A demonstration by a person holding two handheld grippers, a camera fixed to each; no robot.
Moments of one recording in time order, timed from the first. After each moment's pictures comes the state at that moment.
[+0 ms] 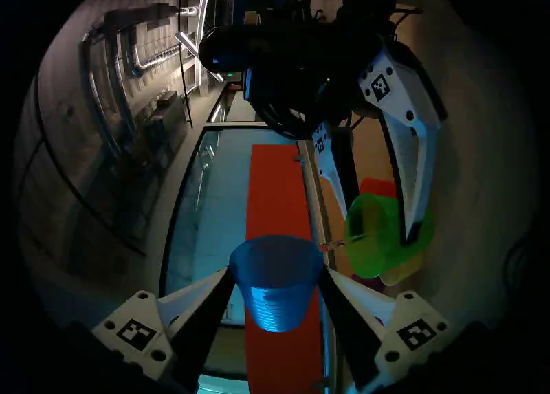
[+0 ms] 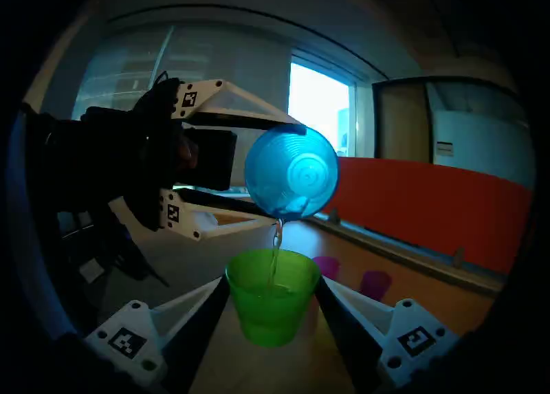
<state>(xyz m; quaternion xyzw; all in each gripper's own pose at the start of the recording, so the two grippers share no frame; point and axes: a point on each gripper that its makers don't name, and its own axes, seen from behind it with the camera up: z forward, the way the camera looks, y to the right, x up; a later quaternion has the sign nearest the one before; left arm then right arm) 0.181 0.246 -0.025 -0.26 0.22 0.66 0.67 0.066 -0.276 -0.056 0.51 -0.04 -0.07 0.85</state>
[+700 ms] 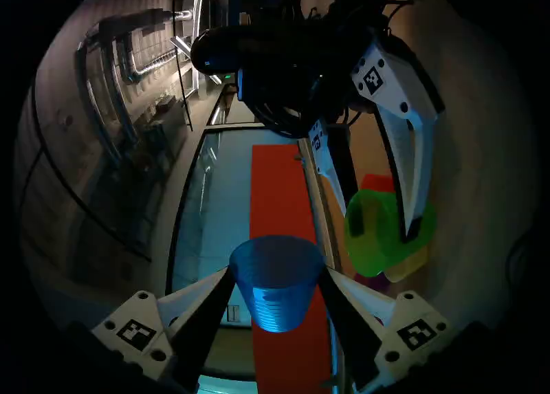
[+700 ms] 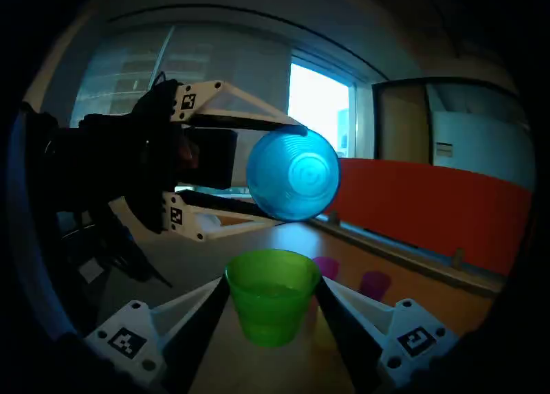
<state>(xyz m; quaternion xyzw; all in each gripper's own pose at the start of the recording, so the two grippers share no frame) 0.176 0.248 -0.029 -0.25 0.23 0.67 0.66 0.067 -0.276 -0.055 0.51 -0.04 -0.07 0.85</state>
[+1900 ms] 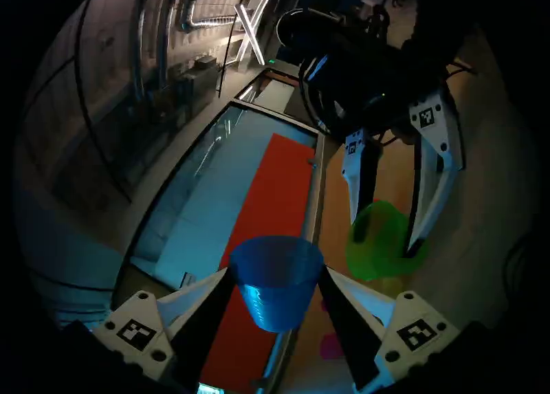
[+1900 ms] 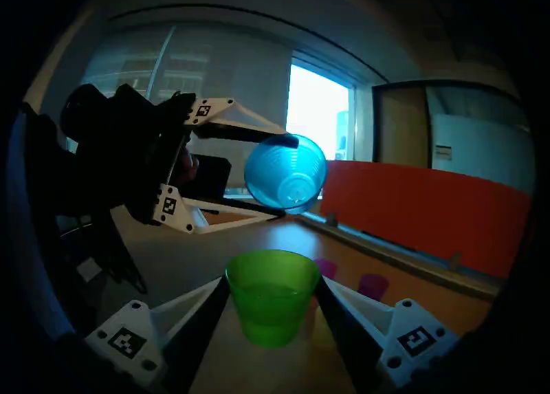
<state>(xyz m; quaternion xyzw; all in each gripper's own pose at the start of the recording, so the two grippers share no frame) 0.175 0.225 -0.016 -0.29 0.16 0.53 0.78 0.072 -0.275 -0.055 0.51 -0.03 -0.07 0.86</state>
